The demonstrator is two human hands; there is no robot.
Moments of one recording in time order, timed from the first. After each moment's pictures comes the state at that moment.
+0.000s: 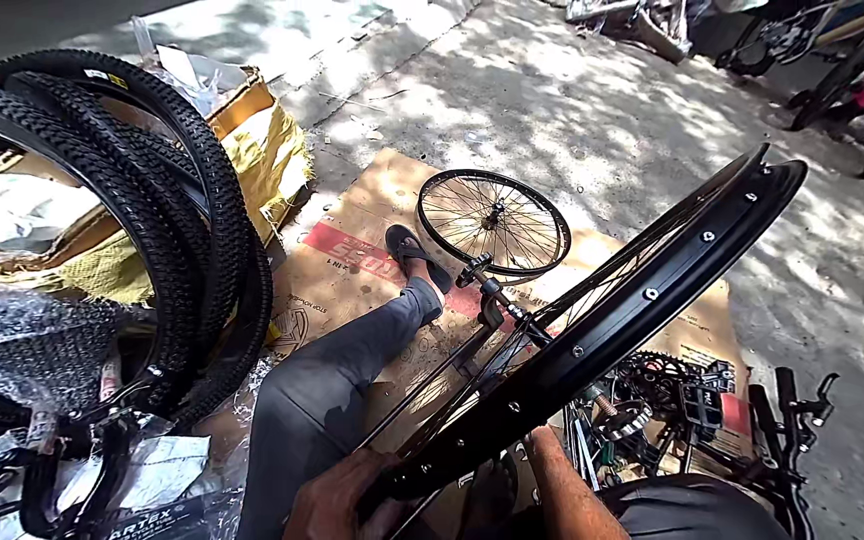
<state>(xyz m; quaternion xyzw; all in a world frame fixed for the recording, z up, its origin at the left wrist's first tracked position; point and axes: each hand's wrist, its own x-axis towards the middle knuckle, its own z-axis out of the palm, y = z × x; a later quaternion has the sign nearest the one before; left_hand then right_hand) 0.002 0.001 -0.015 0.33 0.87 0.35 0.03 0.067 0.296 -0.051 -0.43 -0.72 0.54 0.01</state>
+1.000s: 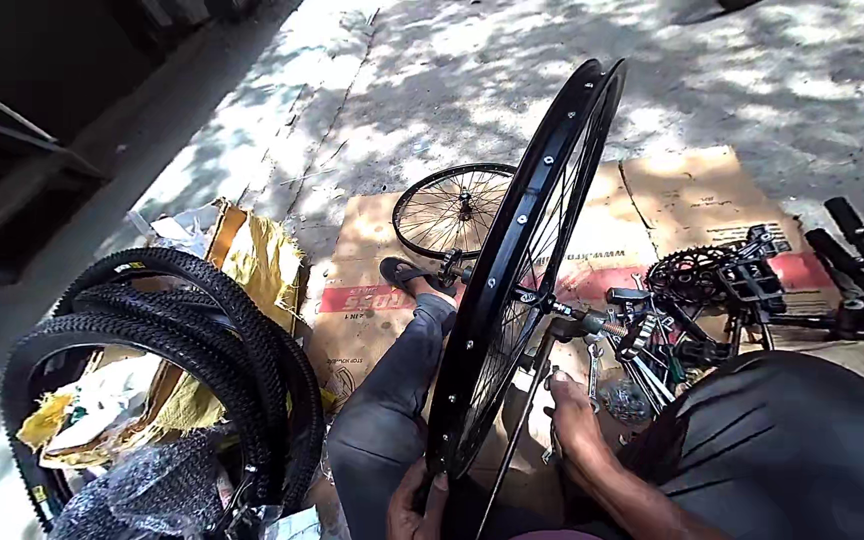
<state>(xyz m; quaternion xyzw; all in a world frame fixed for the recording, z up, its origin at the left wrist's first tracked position) 0.000 -0.003 -0.030 0.24 0.71 0.64 0.18 0.075 0.238 -0.056 -0.49 -0.57 0.64 0.17</state>
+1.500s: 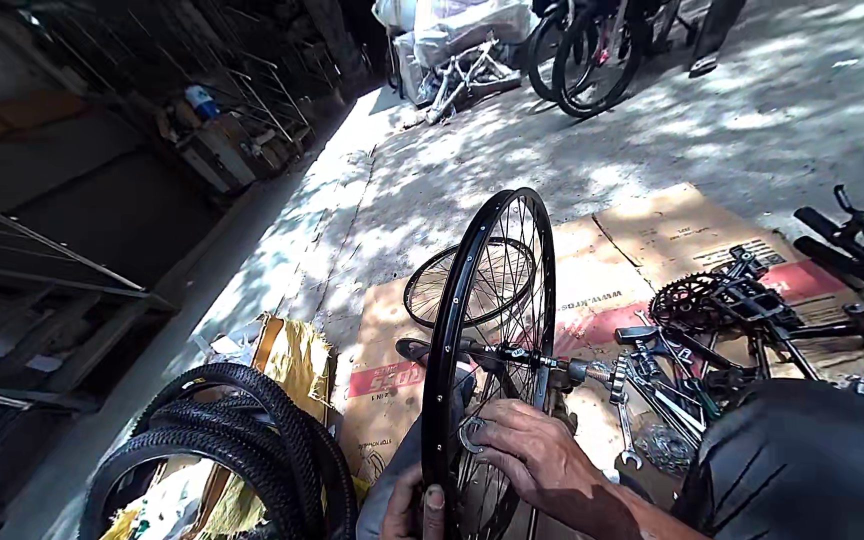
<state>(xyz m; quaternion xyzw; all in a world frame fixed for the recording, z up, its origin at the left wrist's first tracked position) -0.033 0.052 0.053 0.35 0.63 0.69 0.10 0.047 0.249 0.030 0.02 -0.87 0.35 0.36</state>
